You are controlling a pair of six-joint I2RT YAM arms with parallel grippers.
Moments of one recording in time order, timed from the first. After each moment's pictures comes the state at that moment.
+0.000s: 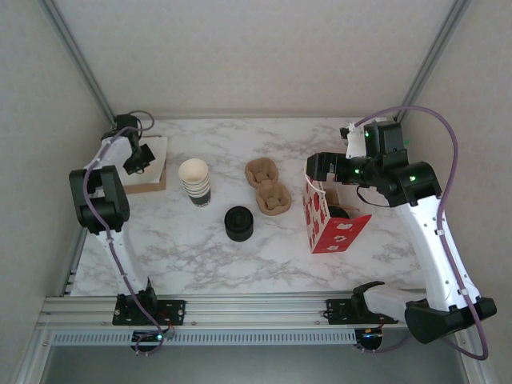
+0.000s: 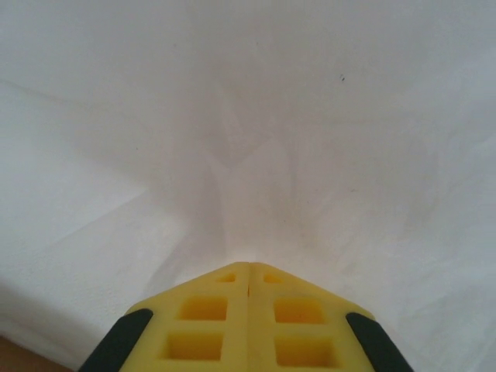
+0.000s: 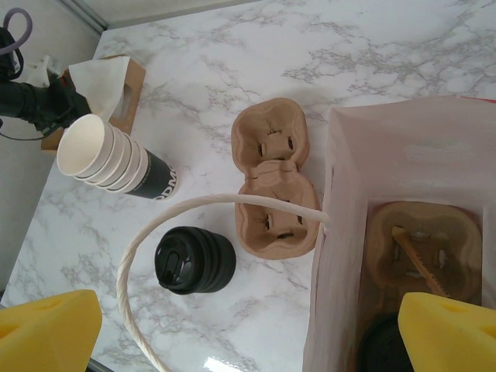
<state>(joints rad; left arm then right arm) 0.20 2.09 1.66 -0.74 -0.07 -0.40 0.33 1.18 1.53 -1.09 -0.29 0.30</state>
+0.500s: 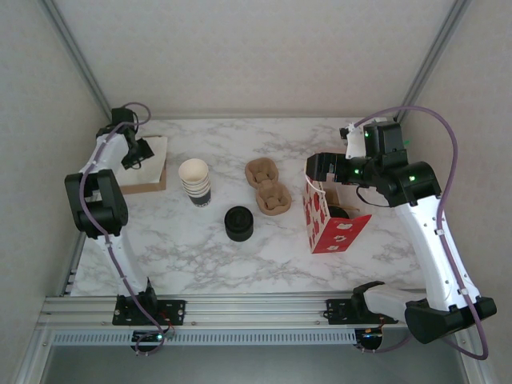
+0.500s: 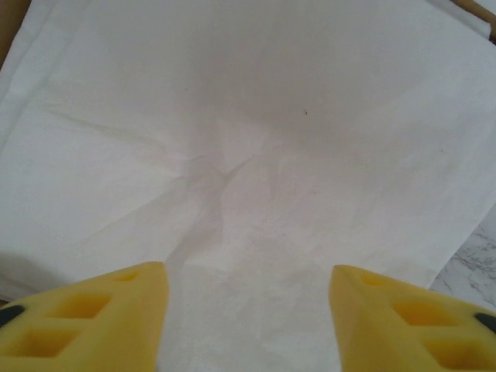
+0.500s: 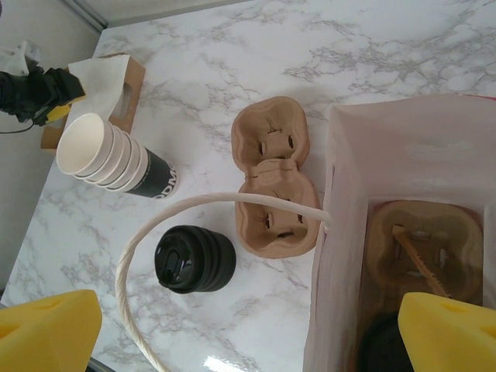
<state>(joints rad) 0.21 2.04 1.68 -0.76 -0.07 -0.40 0.34 1.18 1.53 -1.09 -0.29 0.30</state>
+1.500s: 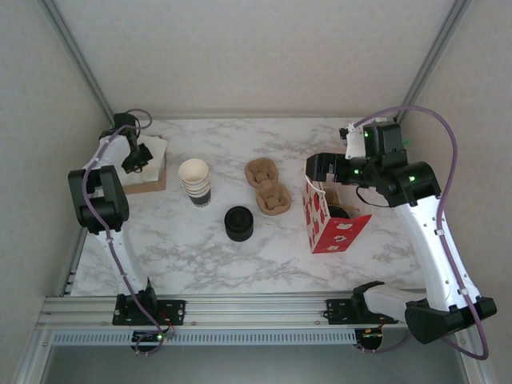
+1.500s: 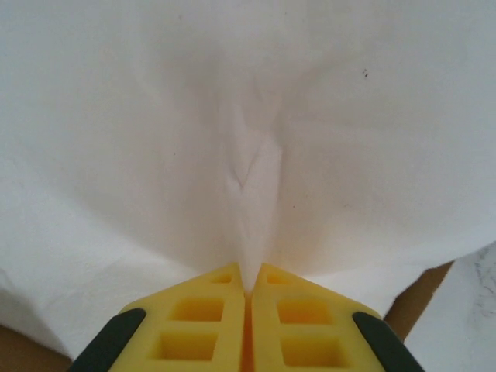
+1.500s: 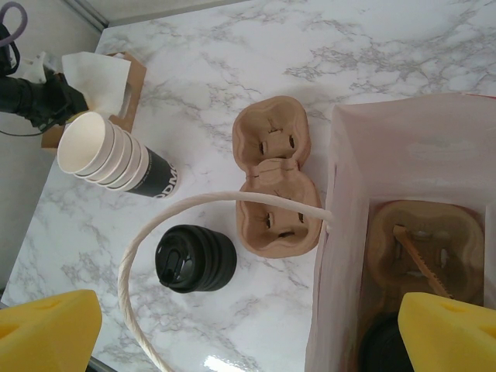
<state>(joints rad) 0.21 2.09 1.68 -0.77 -0.08 -0.40 0.34 1.18 1.53 -1.09 -0.29 0.30</state>
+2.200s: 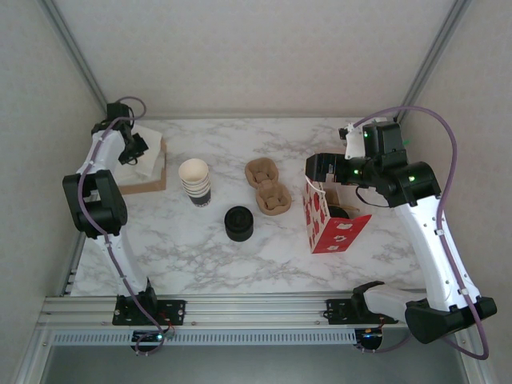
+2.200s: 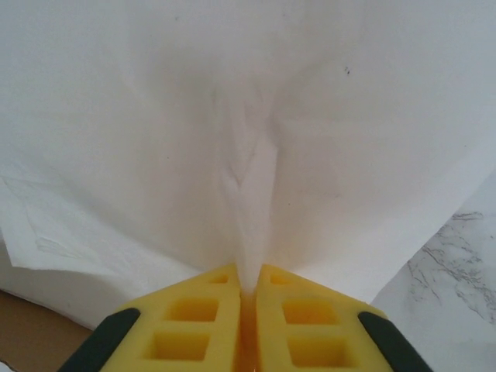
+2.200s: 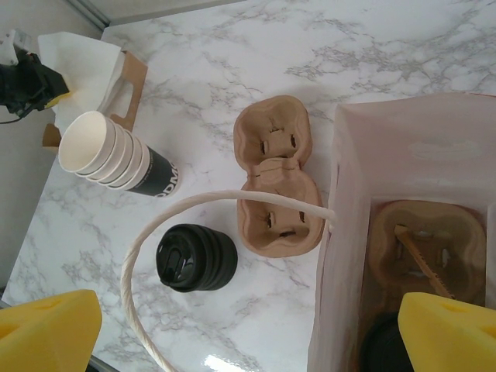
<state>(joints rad) 0.22 2.04 1.75 -0.80 -0.07 -0.40 0.34 1.18 1.53 -1.09 -0.29 0.30</state>
